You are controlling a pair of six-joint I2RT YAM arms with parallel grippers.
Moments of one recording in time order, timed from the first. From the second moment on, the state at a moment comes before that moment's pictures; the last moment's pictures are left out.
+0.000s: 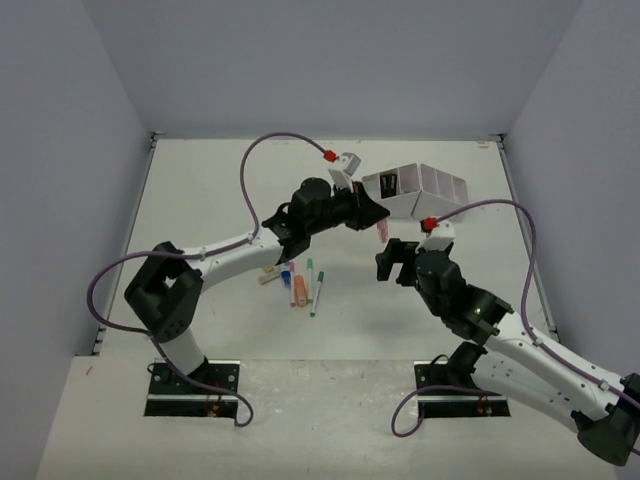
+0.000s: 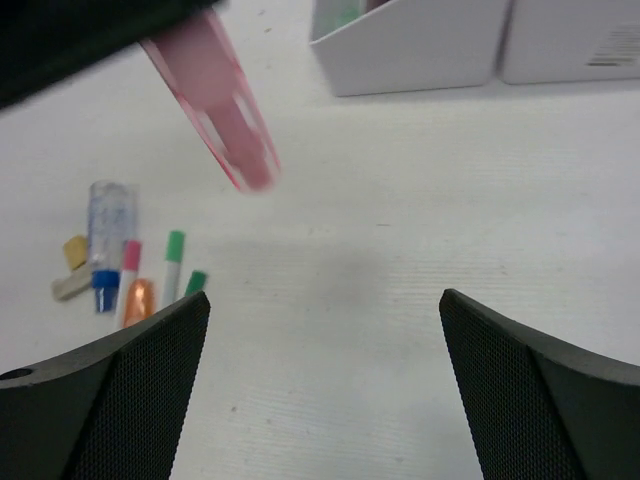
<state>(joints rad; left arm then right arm) -0.81 1.71 1.17 0.38 0.23 -0.65 0.83 0.74 0.61 -0.34 0.51 0.56</state>
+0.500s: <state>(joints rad) -0.71 2.22 1.61 0.52 -0.22 -0.27 0.80 0.54 0.60 -0.53 0.80 0.80</state>
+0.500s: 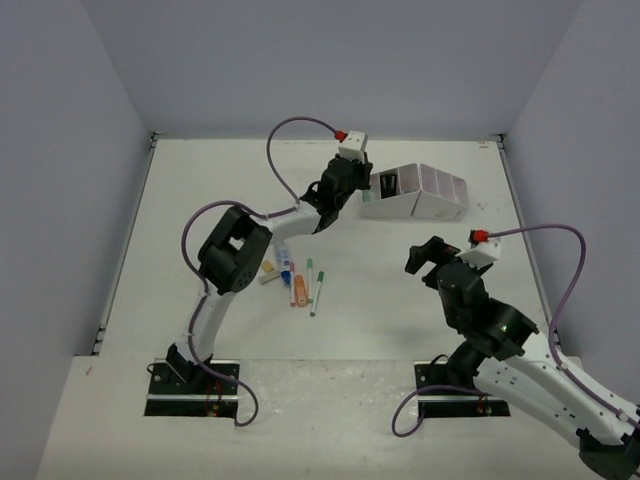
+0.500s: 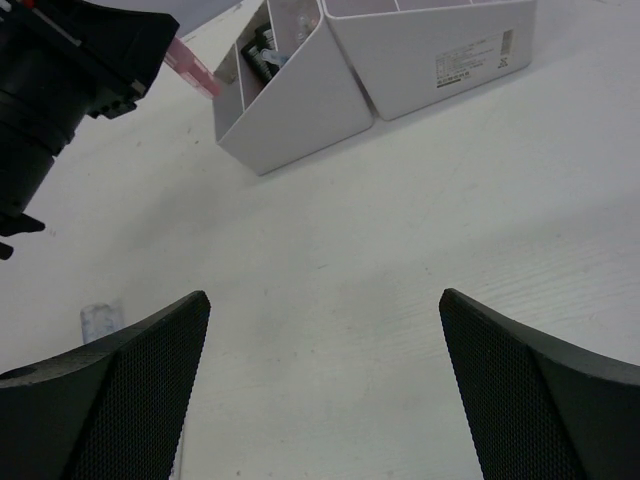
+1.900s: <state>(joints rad) -0.73 1.05 0.92 -0.19 -0.53 -0.52 0.89 1.23 0.81 -0.41 0.48 0.80</state>
